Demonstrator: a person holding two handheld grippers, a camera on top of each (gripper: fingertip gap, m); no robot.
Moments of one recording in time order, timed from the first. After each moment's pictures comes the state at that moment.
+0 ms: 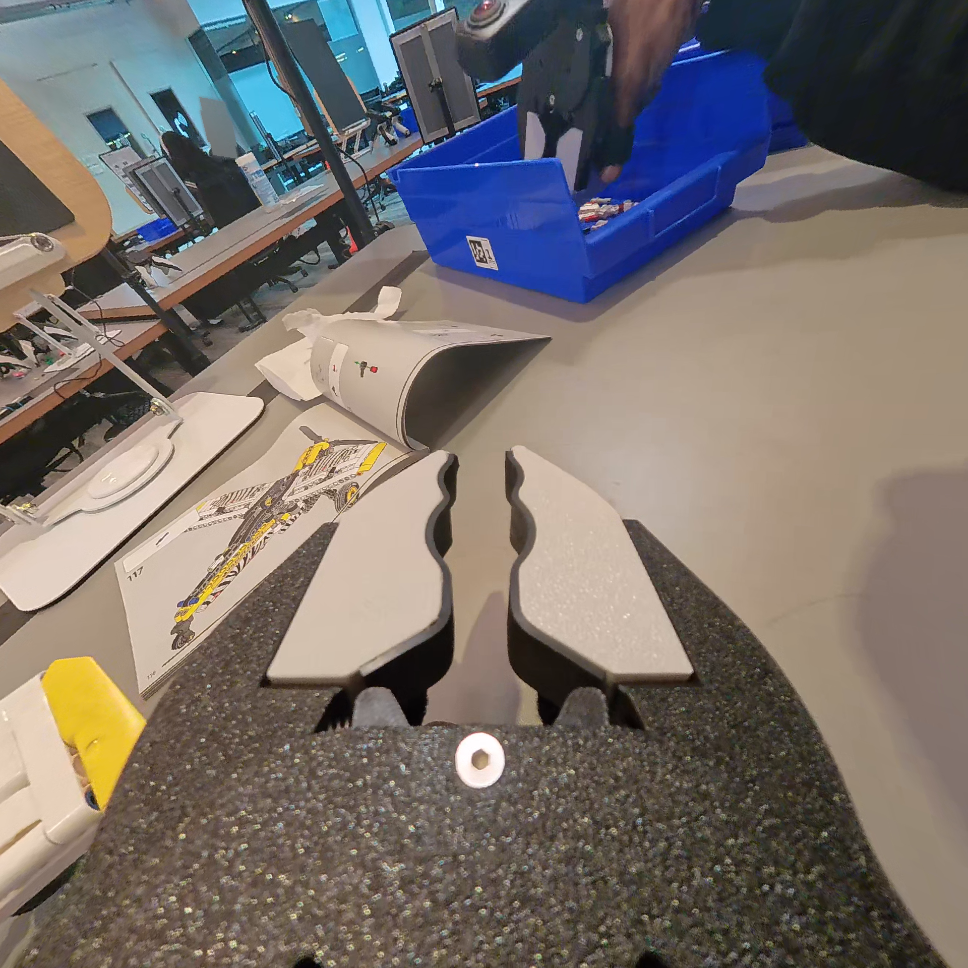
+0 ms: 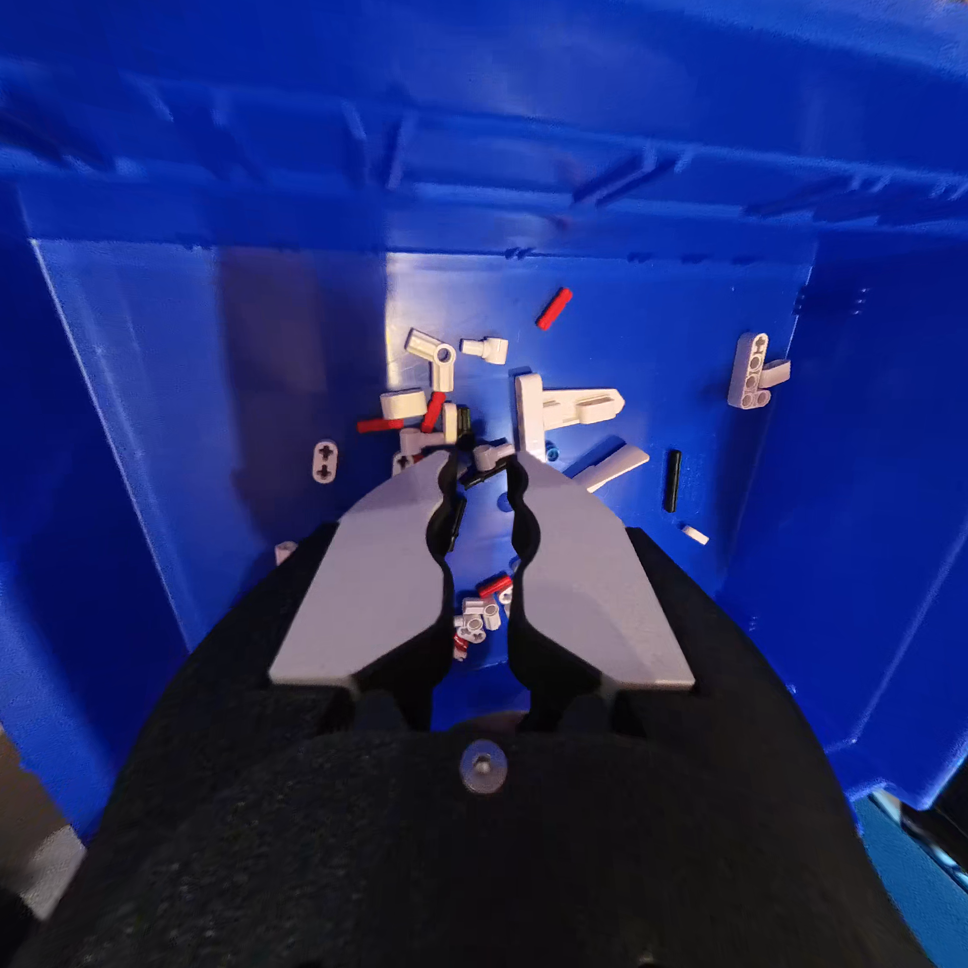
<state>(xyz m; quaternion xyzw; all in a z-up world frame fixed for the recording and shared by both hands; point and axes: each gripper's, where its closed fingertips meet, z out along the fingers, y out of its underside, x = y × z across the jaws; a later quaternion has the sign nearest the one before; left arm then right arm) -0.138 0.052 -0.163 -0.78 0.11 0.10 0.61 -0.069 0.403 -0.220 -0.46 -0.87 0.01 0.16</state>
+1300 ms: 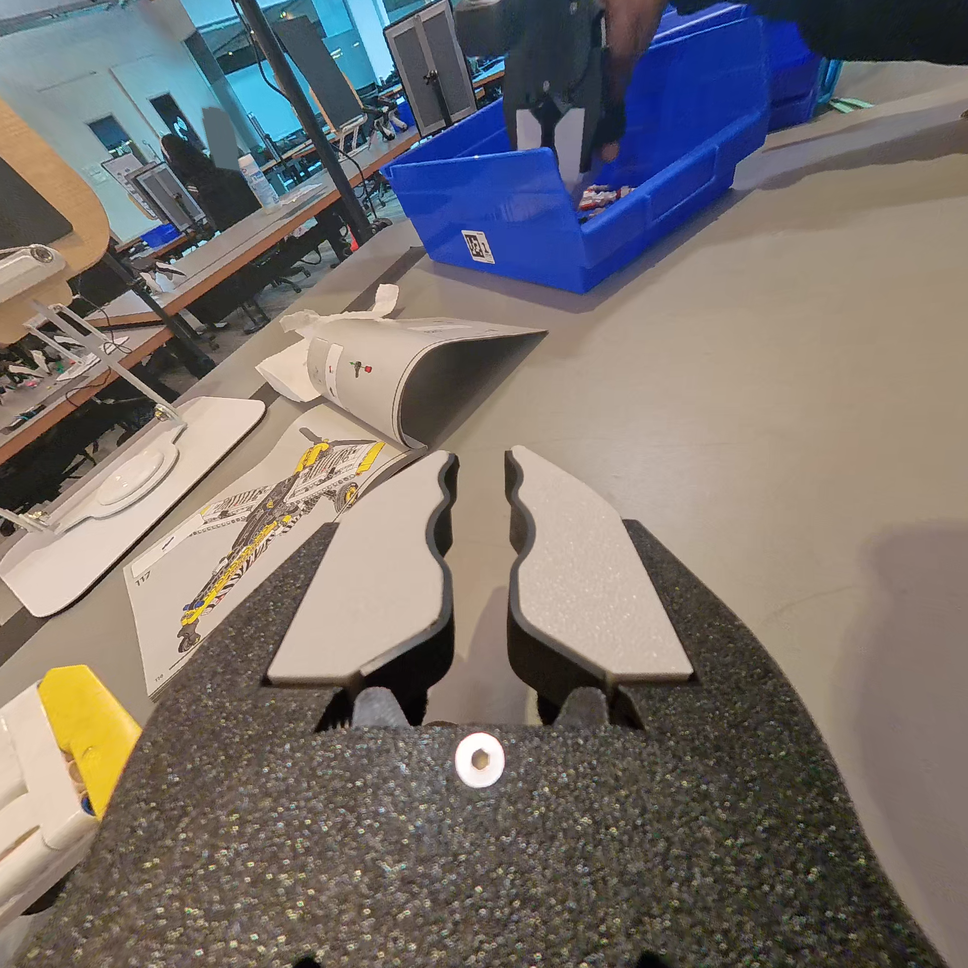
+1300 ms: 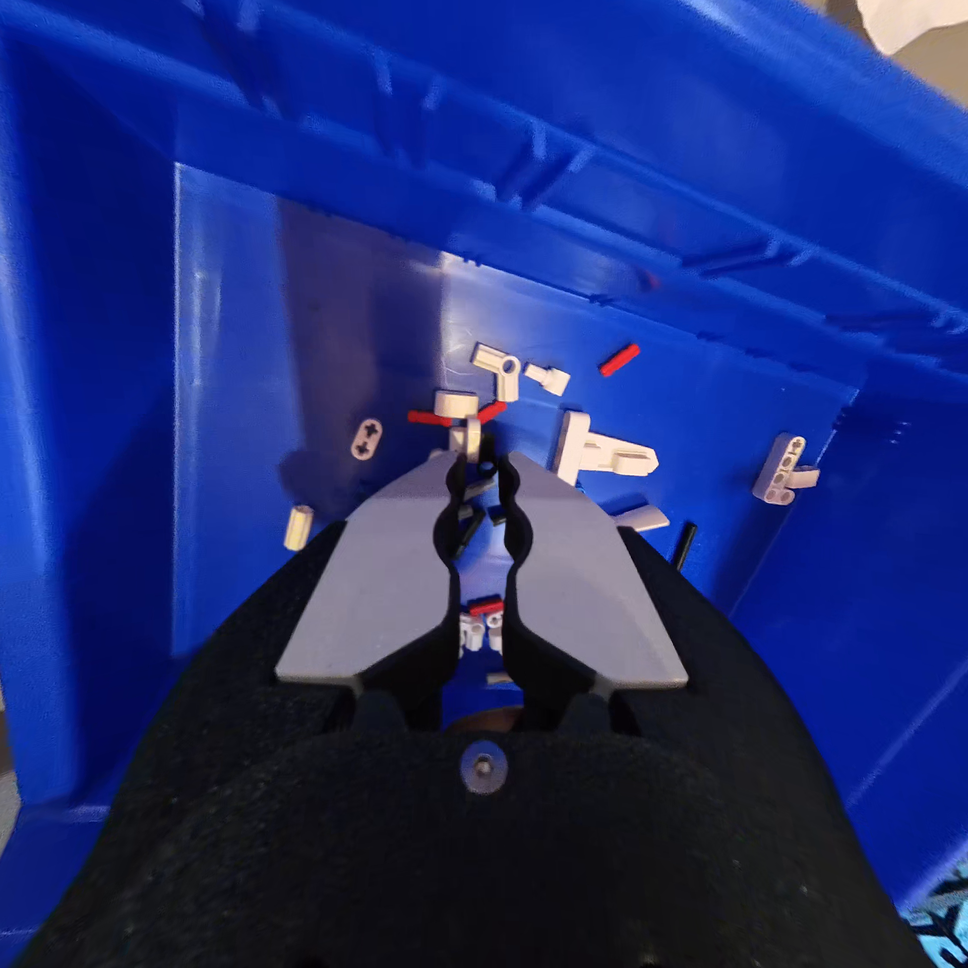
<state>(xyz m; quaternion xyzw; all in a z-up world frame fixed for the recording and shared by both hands) -0.135 0.053 -0.165 -0.78 0.12 0.11 0.60 -0.066 0.387 -0.222 -0.35 -0.93 0.05 0.11</state>
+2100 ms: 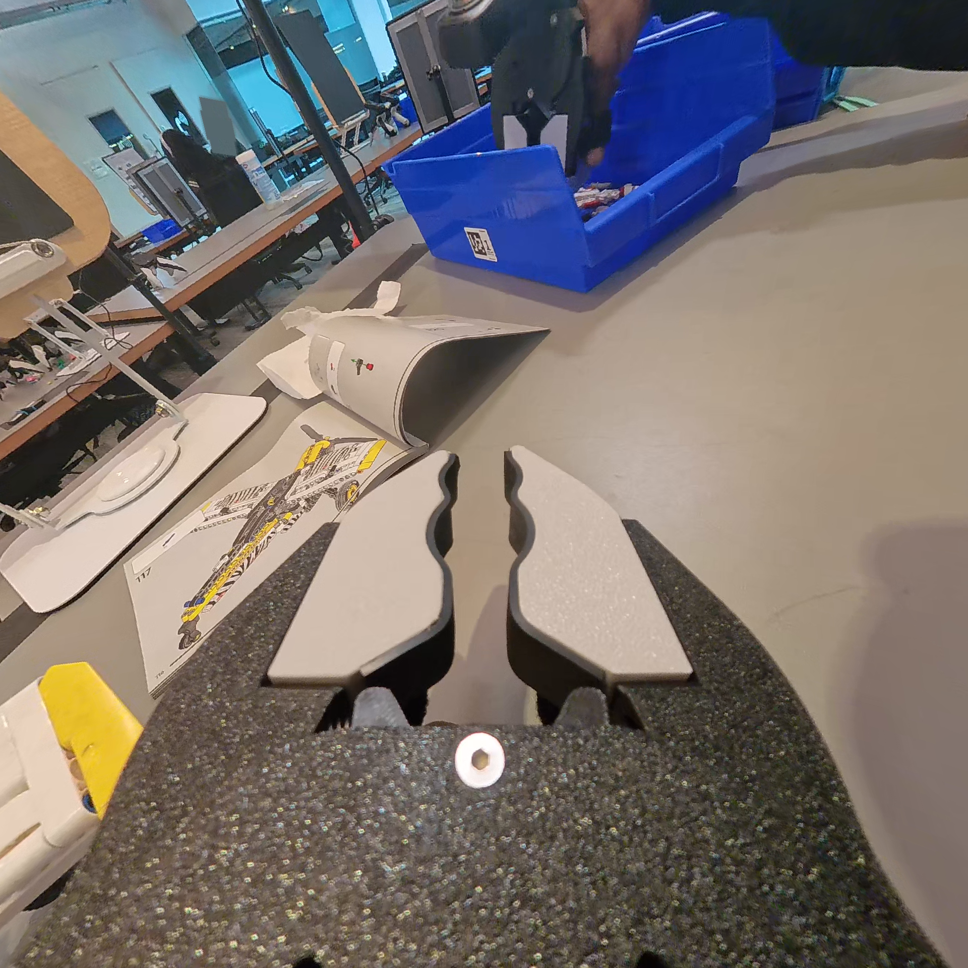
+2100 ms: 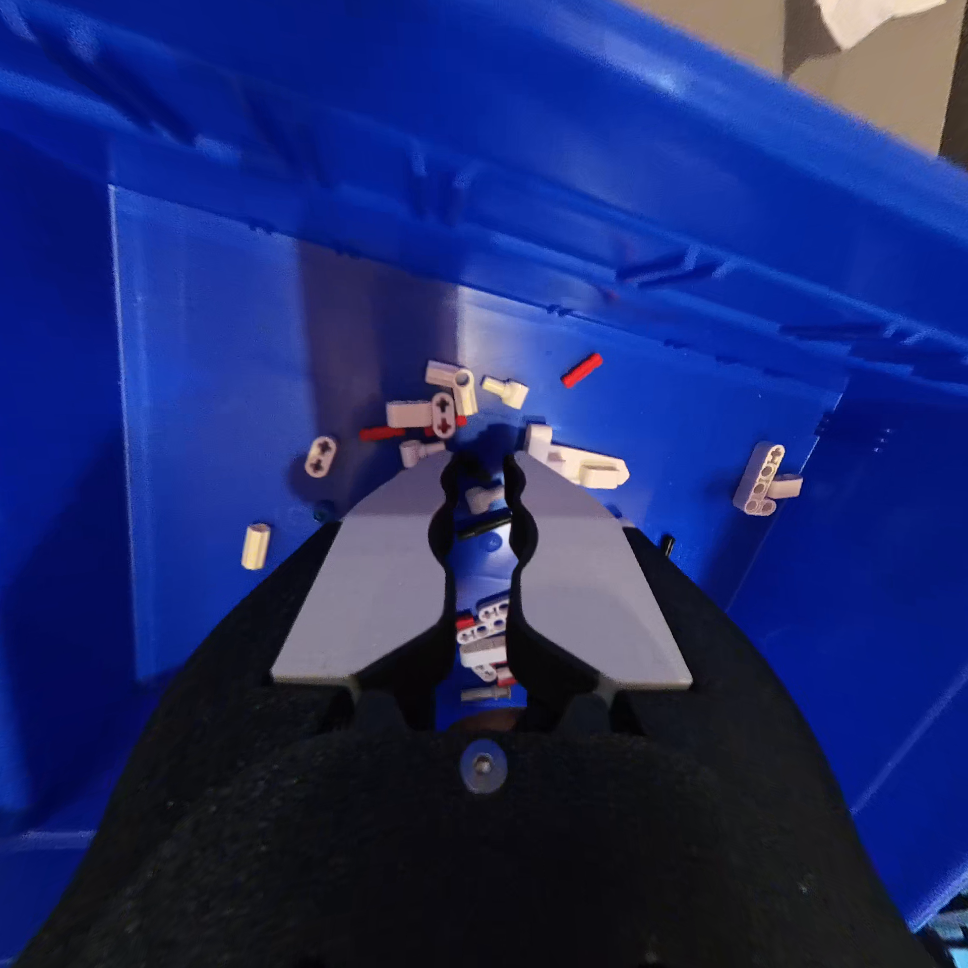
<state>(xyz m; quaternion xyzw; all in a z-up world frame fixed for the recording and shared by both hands) -0.136 0.053 -0.166 -0.78 0.12 0.11 0.60 -0.080 0.398 -0.226 -0.36 -0.92 0.06 0.11</state>
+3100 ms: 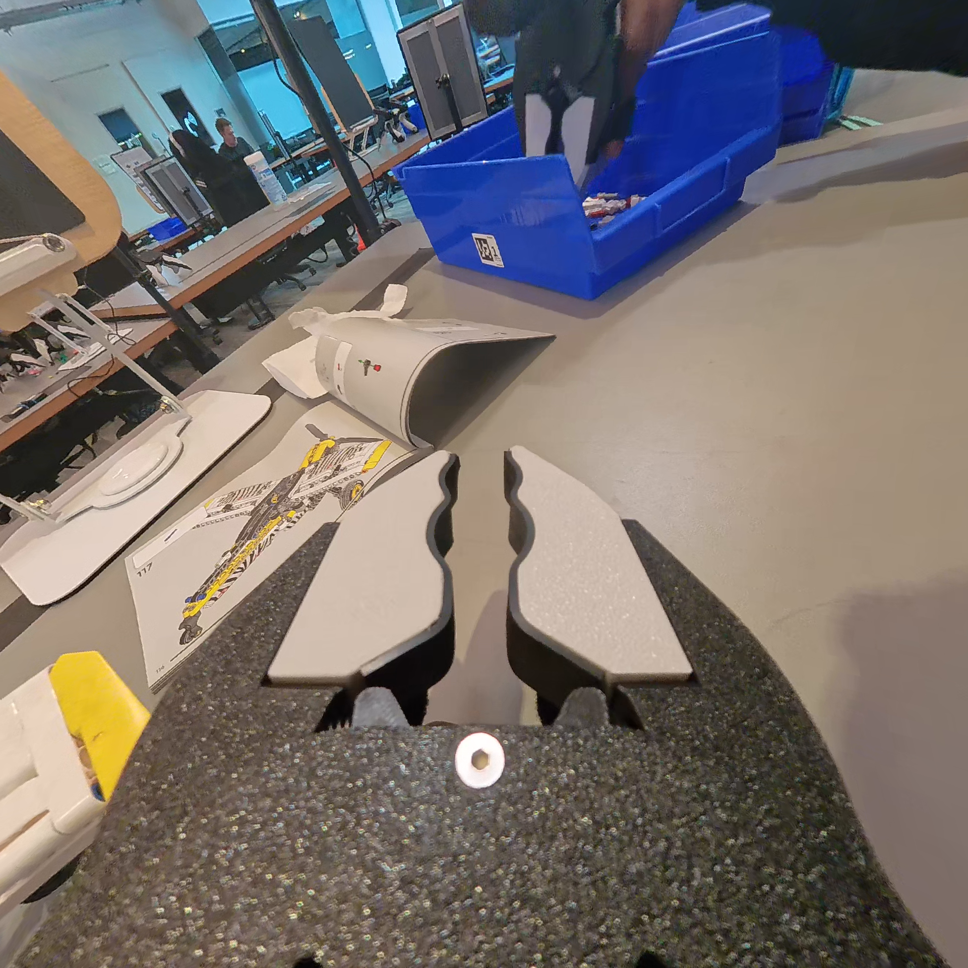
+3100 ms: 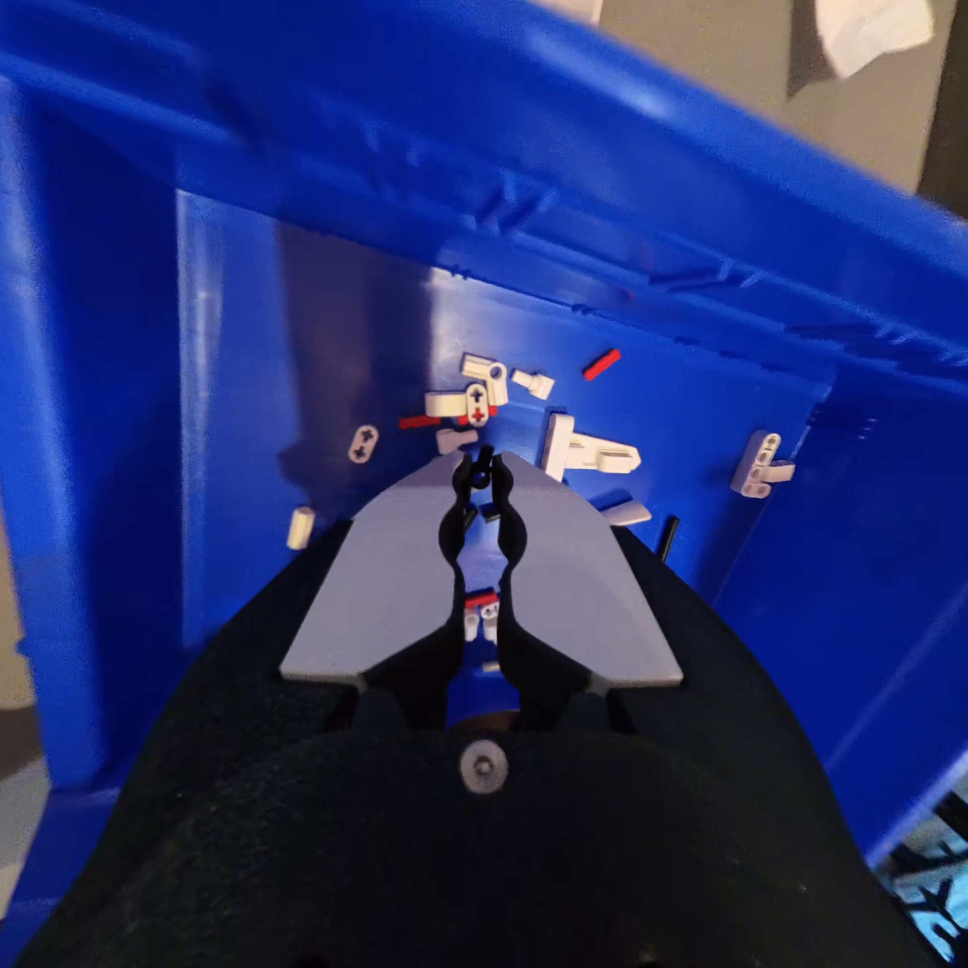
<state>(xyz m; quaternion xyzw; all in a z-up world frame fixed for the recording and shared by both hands) -0.139 0.052 -0.163 -0.78 0.11 0.11 0.61 -0.070 0.386 -0.211 -0.36 -0.92 0.05 0.13</state>
